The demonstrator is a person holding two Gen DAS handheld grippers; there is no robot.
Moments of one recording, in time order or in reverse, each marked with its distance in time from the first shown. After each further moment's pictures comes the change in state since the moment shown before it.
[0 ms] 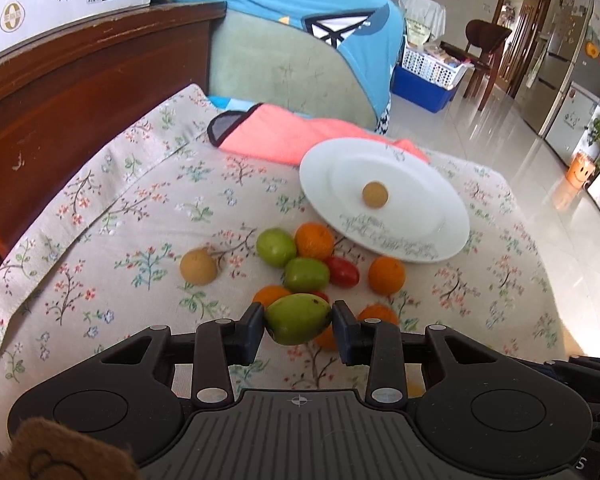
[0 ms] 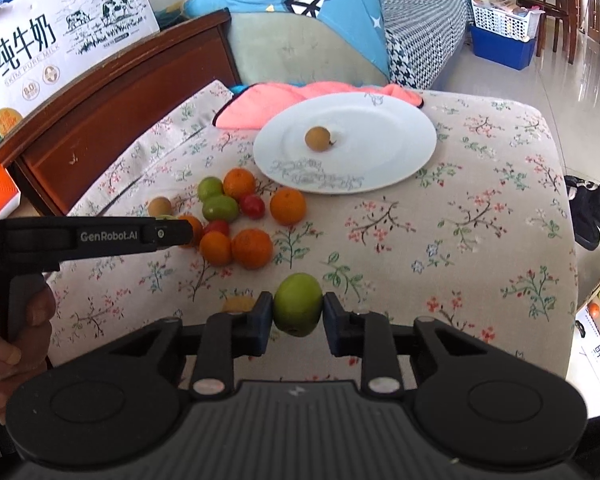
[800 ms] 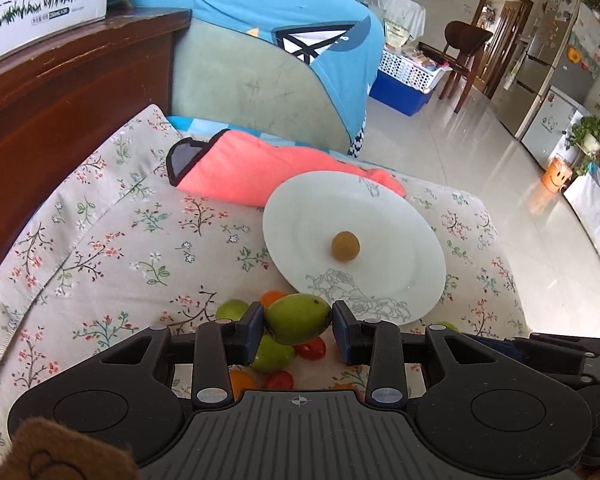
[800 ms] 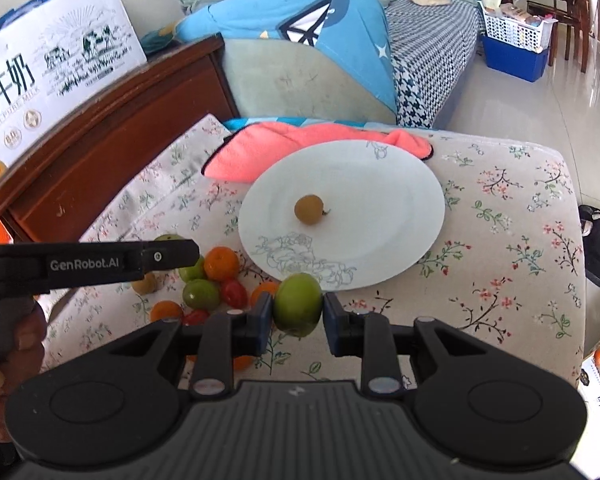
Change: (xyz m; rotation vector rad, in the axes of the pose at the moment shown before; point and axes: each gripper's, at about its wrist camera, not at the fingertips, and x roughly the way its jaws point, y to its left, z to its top) left arm 0.025 -0.009 0.051 0.017 0.015 -0.082; right arm 0.032 -0.020 0.063 -0.016 0.006 0.017
